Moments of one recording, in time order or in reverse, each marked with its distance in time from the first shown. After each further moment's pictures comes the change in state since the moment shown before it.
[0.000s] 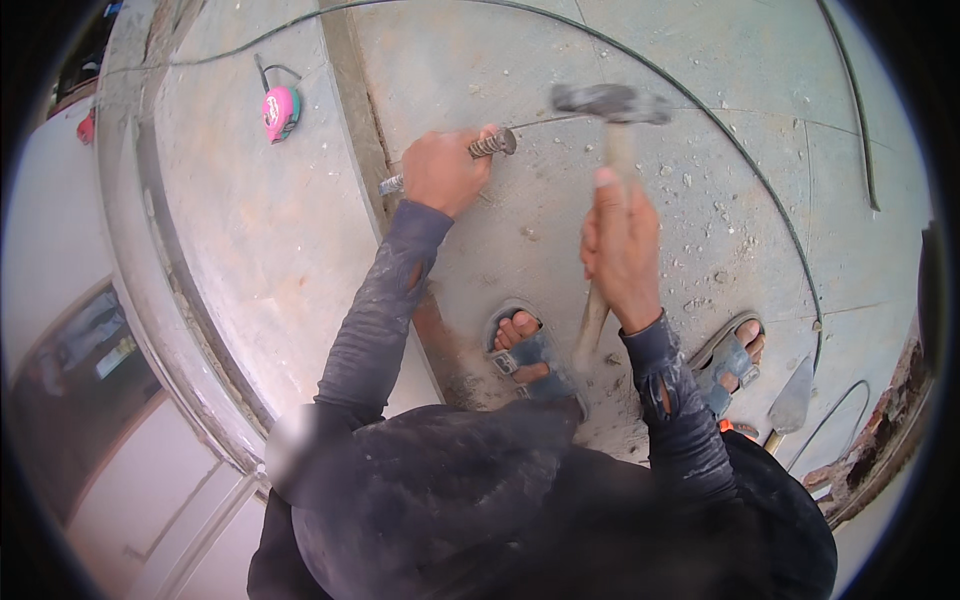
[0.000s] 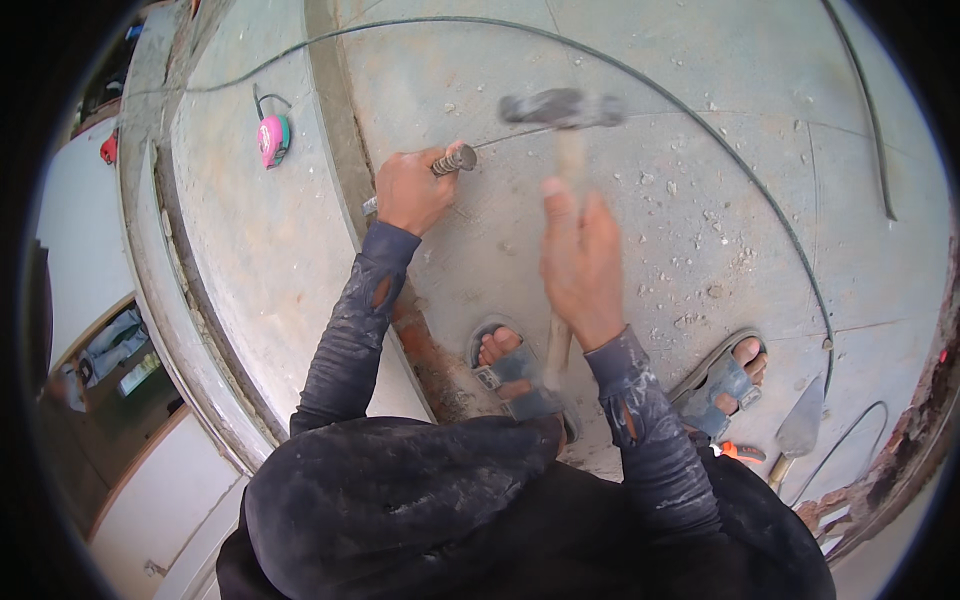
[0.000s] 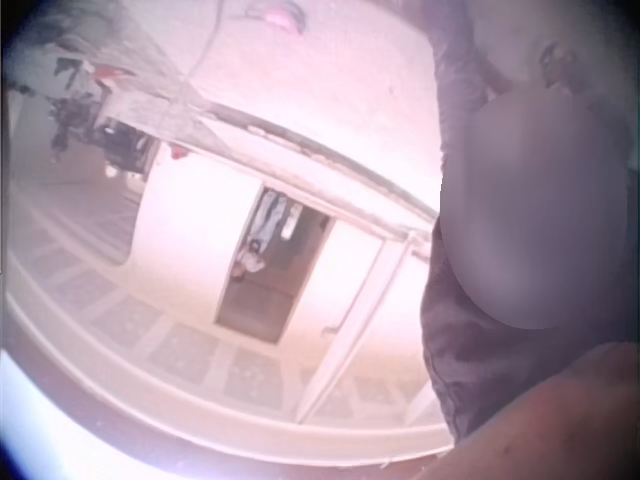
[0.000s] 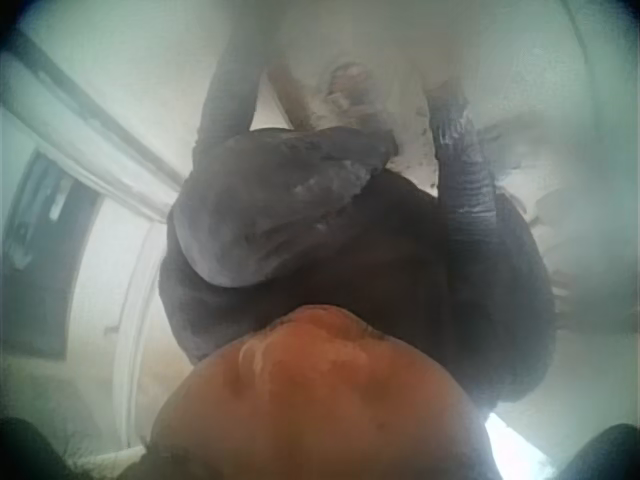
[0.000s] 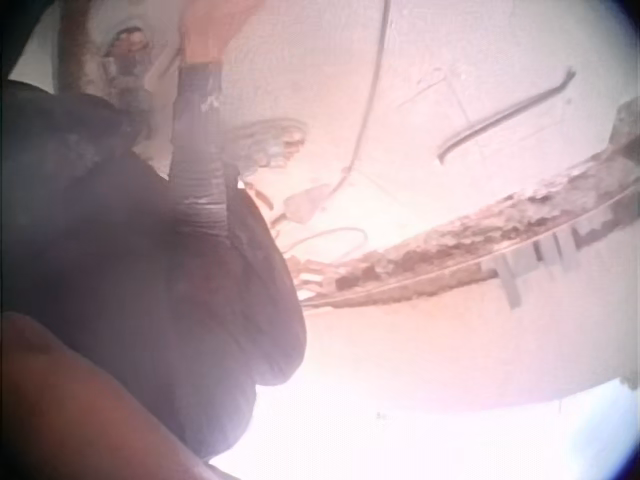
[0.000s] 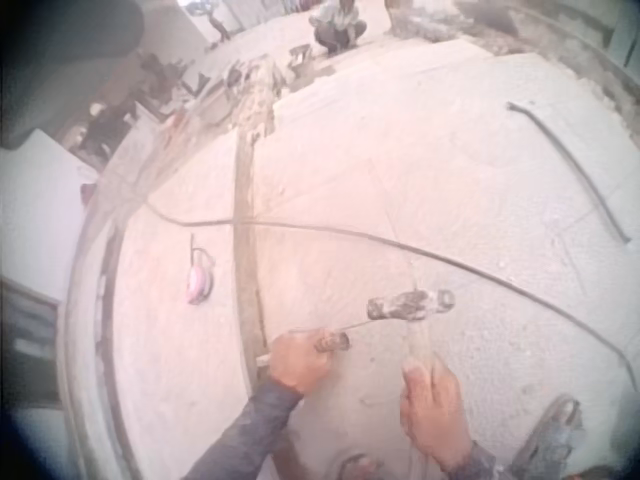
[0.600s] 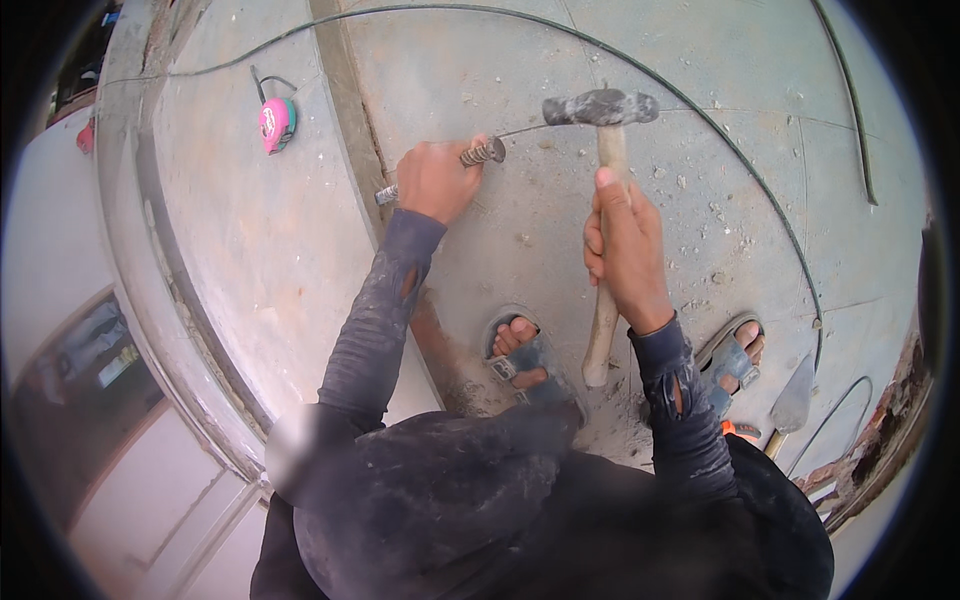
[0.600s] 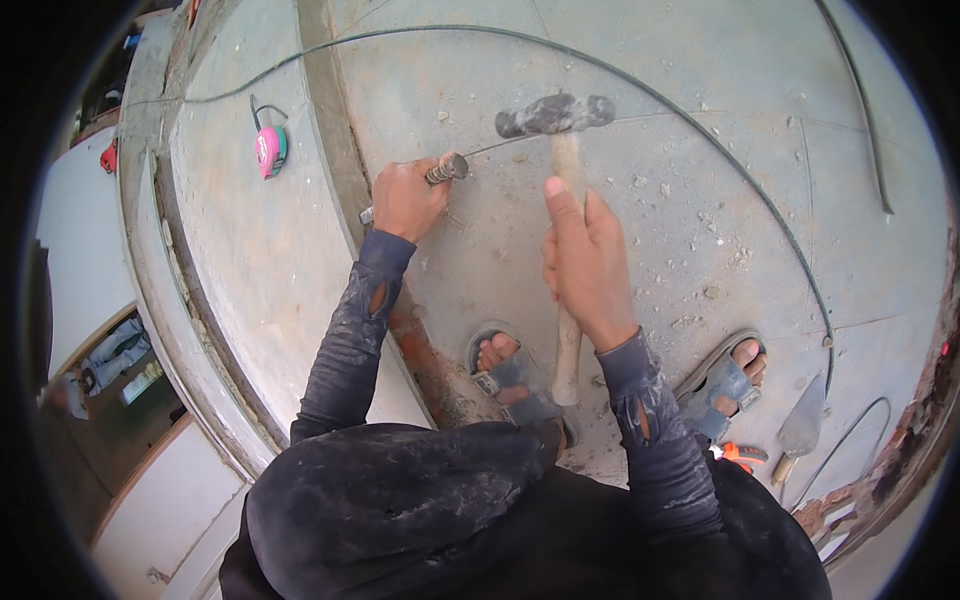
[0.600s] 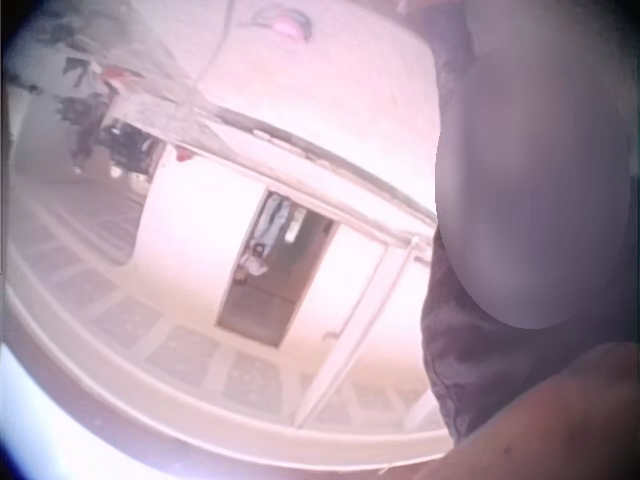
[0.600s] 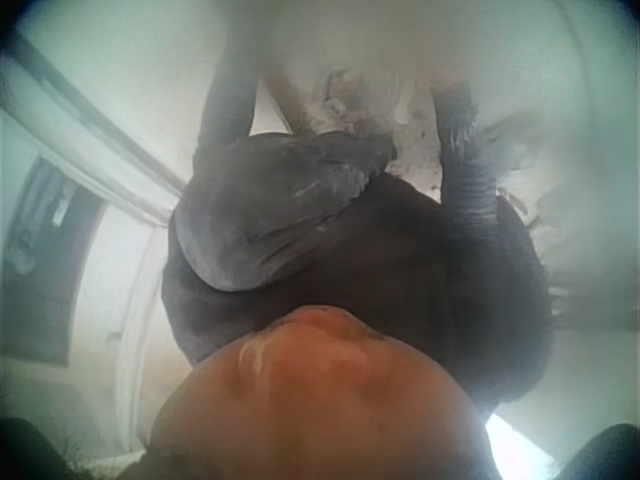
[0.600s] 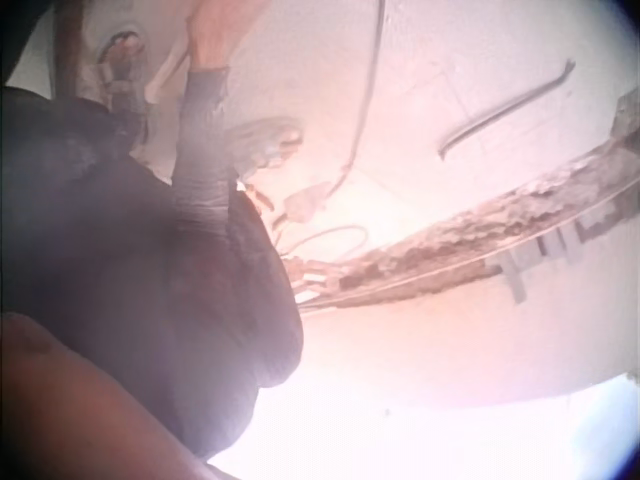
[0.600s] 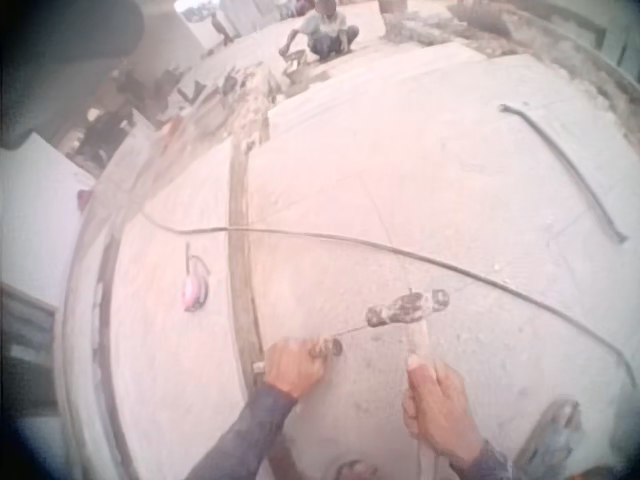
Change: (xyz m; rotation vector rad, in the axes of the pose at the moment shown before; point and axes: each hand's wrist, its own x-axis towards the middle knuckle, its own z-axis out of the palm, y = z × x) left_hand -0.001 -0.009 0.002 0.046 -0.069 -0.060; right_hand 0.001 -0.027 -0.007 0.222 -0.109 0.238
